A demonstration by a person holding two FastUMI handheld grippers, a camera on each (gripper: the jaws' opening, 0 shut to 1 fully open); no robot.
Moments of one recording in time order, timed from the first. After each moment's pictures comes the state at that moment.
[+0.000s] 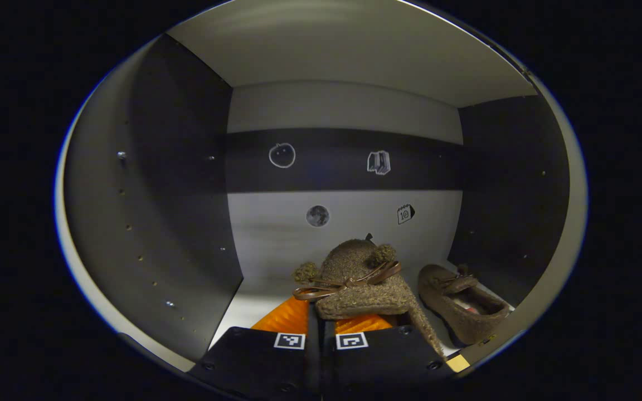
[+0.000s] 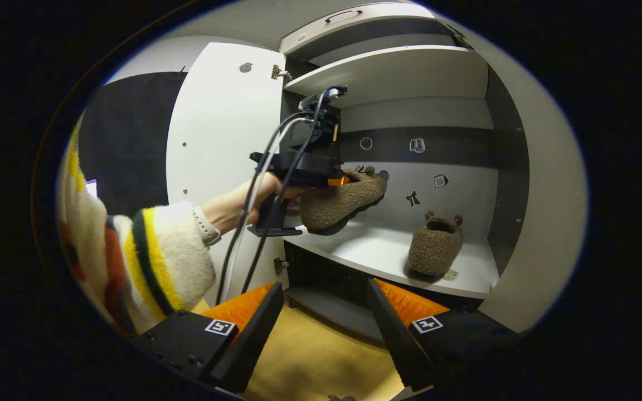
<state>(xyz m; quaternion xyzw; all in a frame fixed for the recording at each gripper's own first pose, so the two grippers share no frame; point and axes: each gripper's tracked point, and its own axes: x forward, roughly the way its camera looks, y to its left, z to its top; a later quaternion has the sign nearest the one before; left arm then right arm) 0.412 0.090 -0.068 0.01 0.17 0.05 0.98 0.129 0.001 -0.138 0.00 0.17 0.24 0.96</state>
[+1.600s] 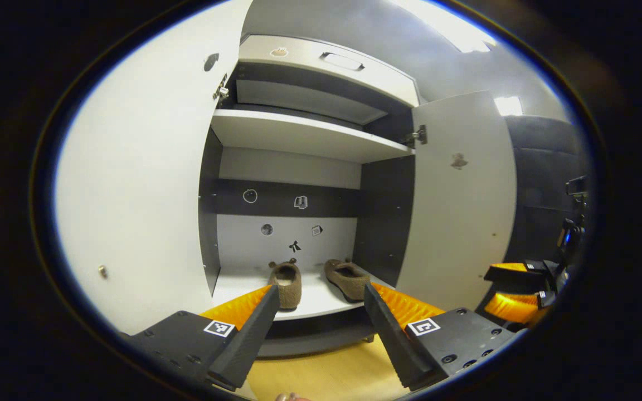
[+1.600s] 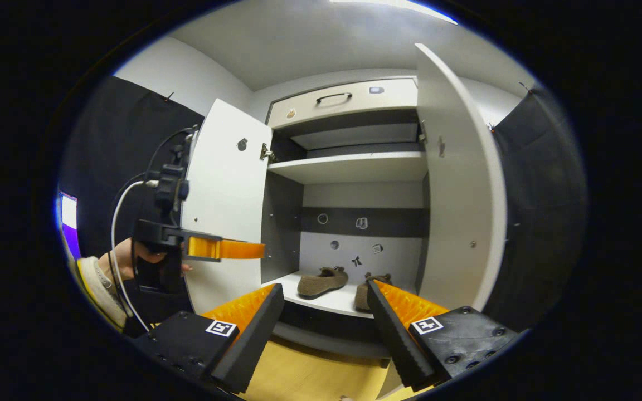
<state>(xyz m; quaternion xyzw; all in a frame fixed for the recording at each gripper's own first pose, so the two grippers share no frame) 0.089 0.018 0.045 -0.04 0.08 -0.11 0.99 0.002 -0.046 0.035 -0.03 -0.01 0.06 1.00</state>
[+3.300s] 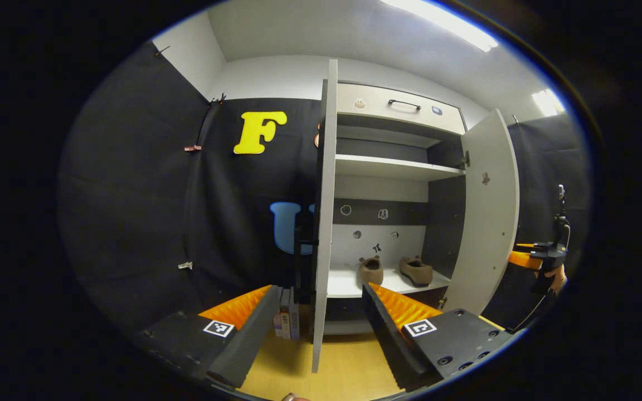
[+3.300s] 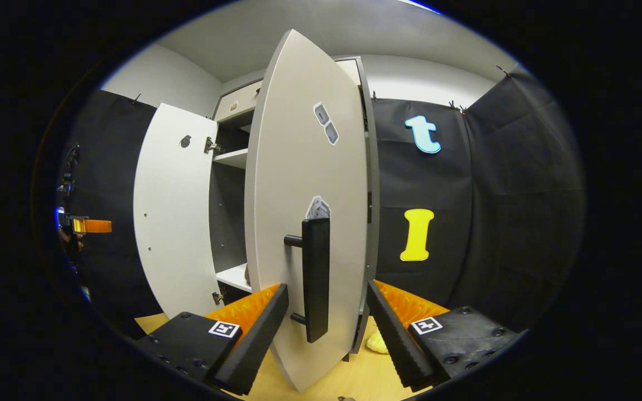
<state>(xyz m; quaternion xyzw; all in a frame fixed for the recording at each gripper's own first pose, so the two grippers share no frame) -0.073 0.146 0.079 -0.01 0.06 0.10 0.99 0.050 -0.159 0.015 0.01 0.05 0.03 1.00</state>
